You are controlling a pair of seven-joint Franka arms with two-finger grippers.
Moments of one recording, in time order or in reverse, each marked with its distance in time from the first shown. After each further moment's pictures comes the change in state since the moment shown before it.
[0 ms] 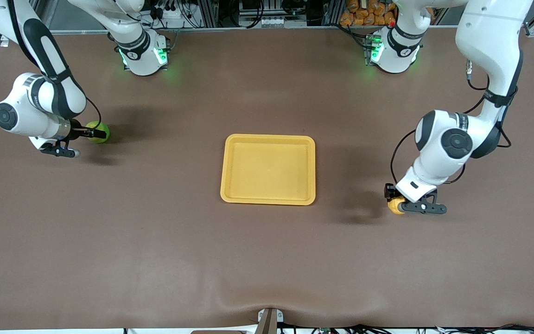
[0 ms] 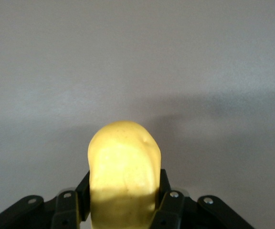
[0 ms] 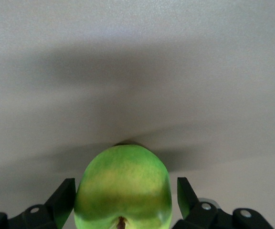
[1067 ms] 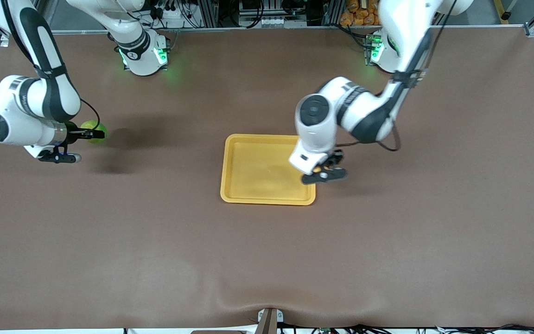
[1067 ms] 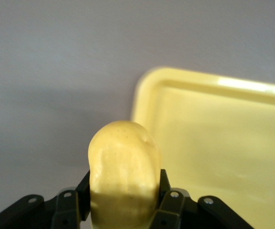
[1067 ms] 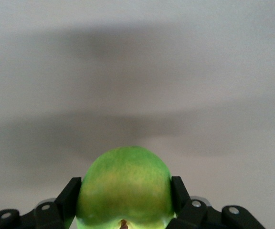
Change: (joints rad) left arm -0.488 0.135 -0.036 0.330 0.050 -0.424 -0.720; right arm 0.097 -0.050 0.027 0.234 0.026 -0.391 -0.003
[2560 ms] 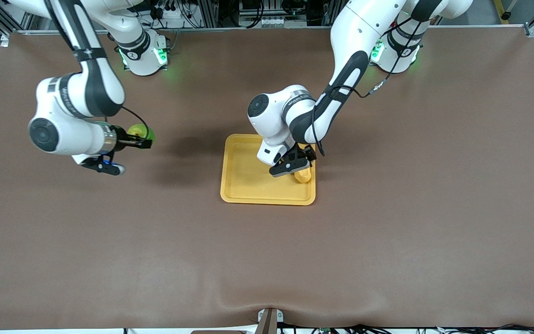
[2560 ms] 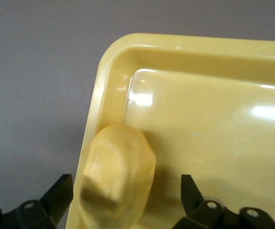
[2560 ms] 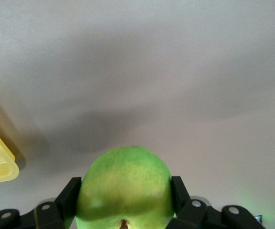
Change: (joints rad) left arm -0.145 0.184 0.013 0.062 0.315 -0.017 -0.335; right arm 0.355 0.027 0.025 0.180 0.206 -0.111 0.494
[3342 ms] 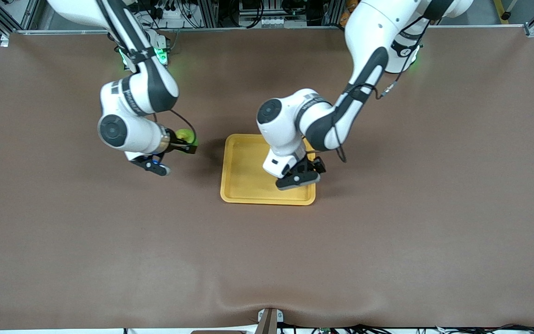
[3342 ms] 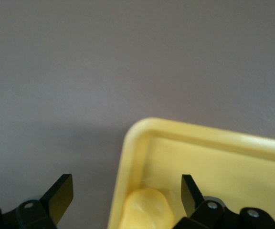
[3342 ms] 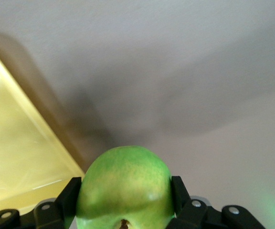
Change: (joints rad) left arm 0.101 -0.044 0.011 0.088 -0.026 -0.005 0.185; right arm 0.241 0.099 0.001 -0.001 0.150 0.228 0.296
